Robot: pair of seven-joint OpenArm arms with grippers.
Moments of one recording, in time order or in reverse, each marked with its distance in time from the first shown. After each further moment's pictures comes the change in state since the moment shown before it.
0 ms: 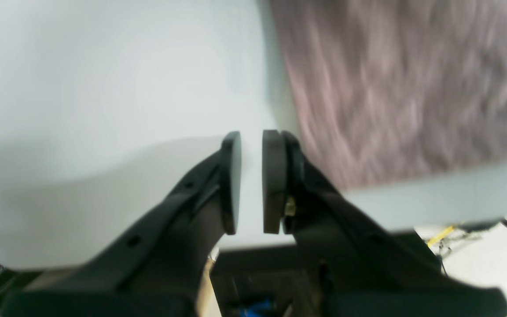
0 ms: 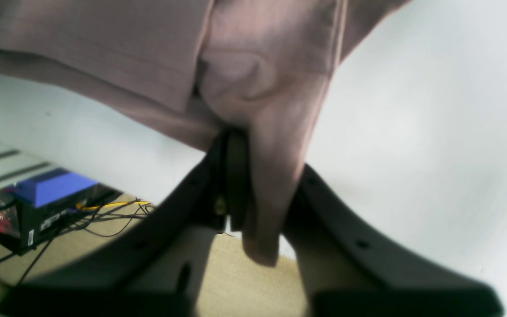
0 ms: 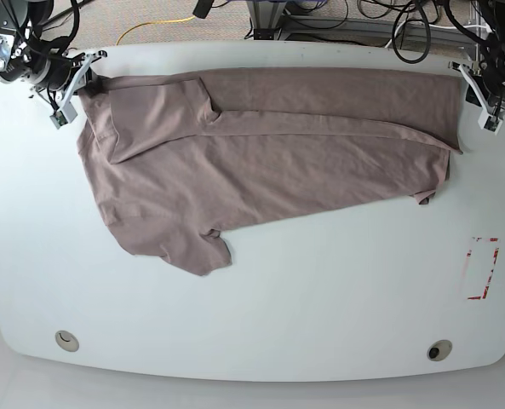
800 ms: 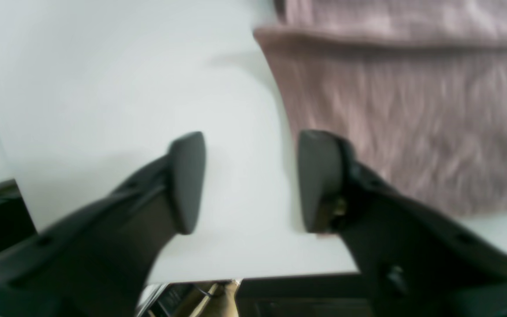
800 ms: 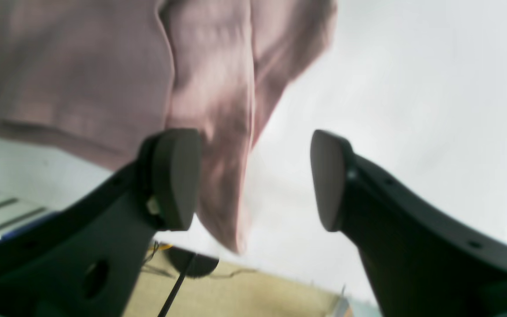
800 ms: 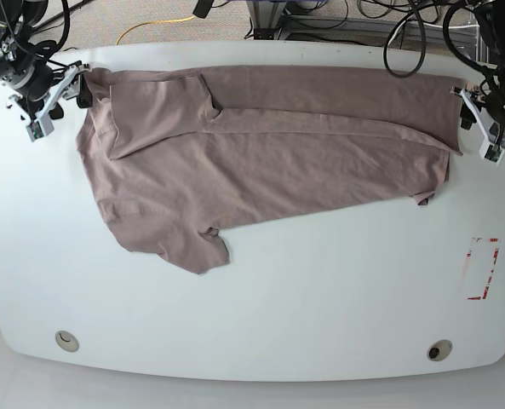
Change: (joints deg) left arm -10.6 1.9 0.1 8.5 -0.2 -0.2 10.1; right arm 3.5 -3.3 9.6 6.2 -0.2 0.1 -0.9
